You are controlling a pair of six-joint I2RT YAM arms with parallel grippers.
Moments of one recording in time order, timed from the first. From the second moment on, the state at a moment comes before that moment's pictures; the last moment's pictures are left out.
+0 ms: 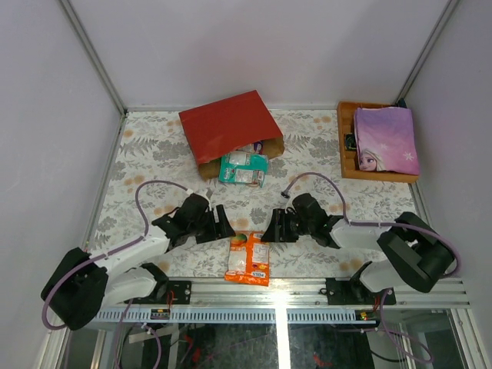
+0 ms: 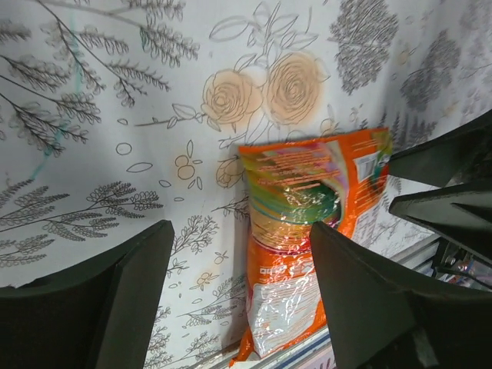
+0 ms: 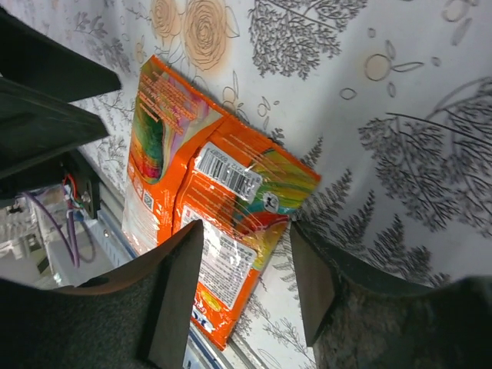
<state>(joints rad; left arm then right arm) -0.64 1.08 0.43 -0.21 0.16 -0.83 0.74 1.40 0.42 0.23 -0.38 0.76</state>
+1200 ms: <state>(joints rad) -0.60 1.20 0.72 -0.22 0.09 -0.71 0.48 1.47 0.66 -0.07 -0.36 0.52</state>
